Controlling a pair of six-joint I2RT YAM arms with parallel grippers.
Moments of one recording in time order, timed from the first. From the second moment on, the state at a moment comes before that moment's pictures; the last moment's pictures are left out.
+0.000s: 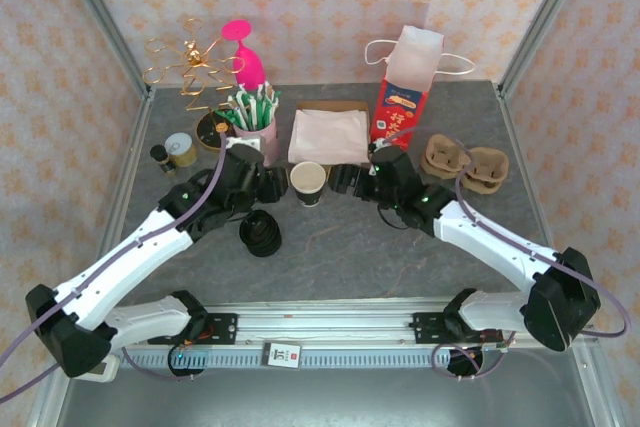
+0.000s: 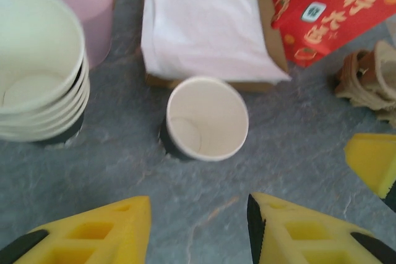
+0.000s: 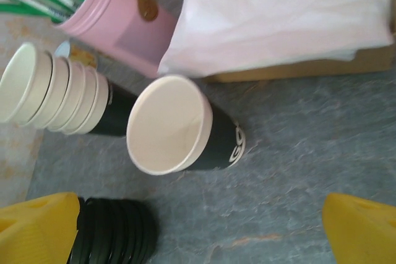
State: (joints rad) left arm -0.66 1.08 1.07 -0.73 -0.21 -0.67; right arm 0.69 1.24 0.89 -0.27 -0.04 0.74
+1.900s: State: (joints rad) left arm -0.76 1.16 0.83 -0.76 -0.26 -0.70; right arm 0.77 1.31 0.77 -0.09 -0.07 0.84
